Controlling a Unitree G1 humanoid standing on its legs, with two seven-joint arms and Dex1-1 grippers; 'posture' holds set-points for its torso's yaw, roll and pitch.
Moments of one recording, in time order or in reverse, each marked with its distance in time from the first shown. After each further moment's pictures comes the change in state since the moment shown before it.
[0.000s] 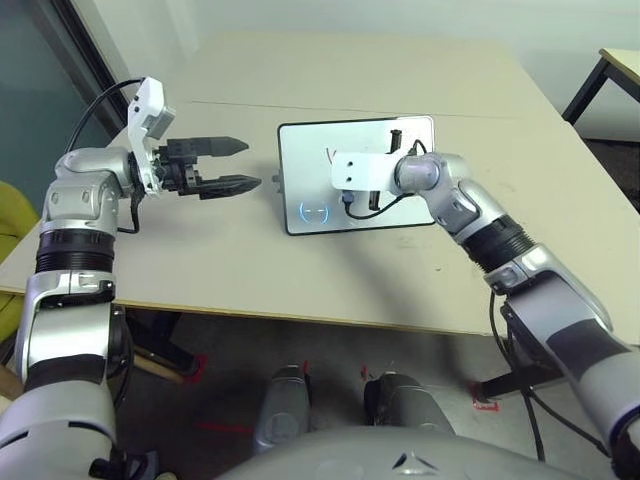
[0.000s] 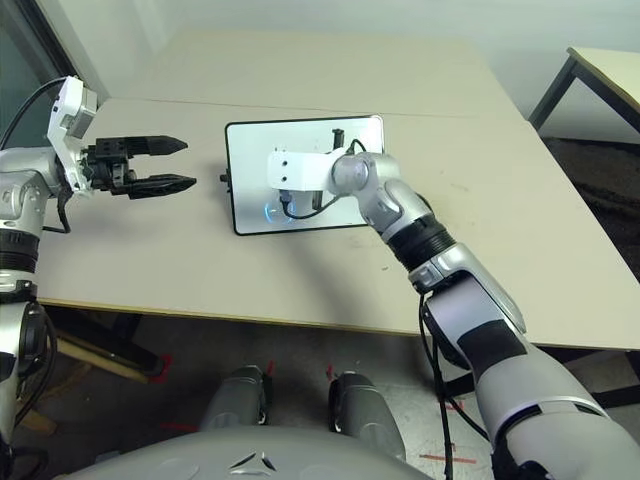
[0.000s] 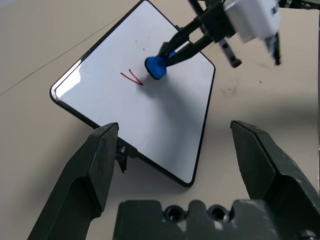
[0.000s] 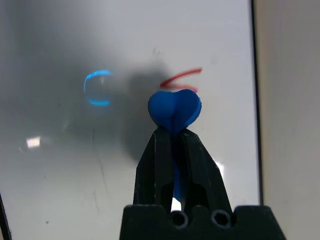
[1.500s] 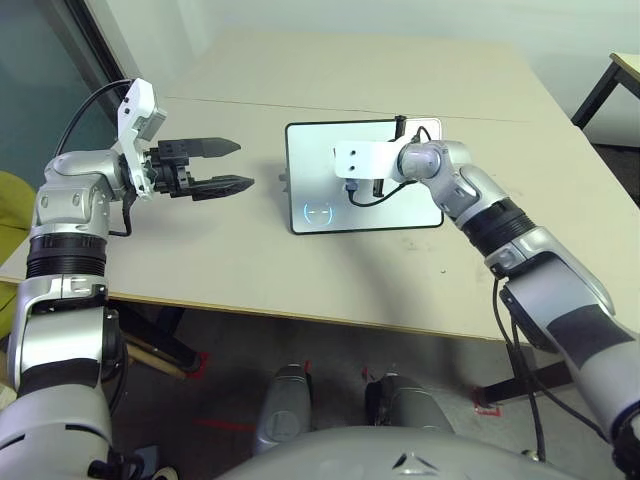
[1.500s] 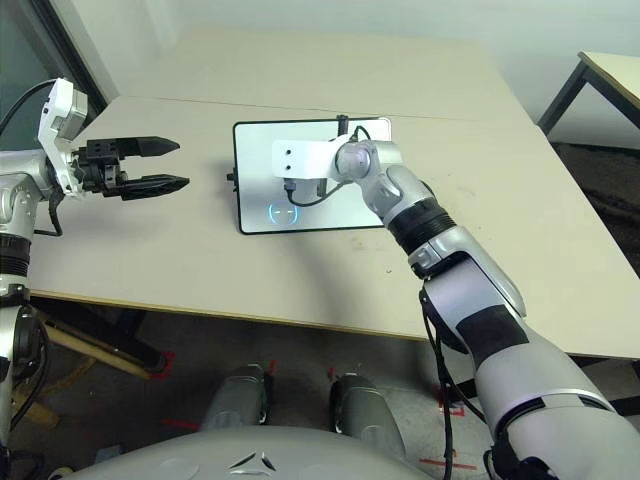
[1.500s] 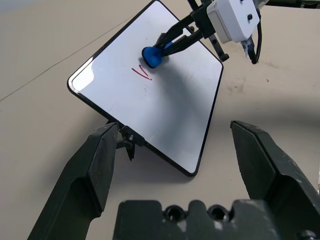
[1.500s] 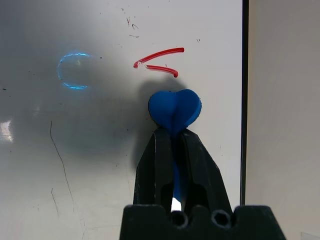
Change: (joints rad) left arm 0.008 0.022 0.020 -0.010 -0.002 0.007 0.009; right arm -0.085 0.002 0.029 0.258 -0.038 -0.104 -0.125
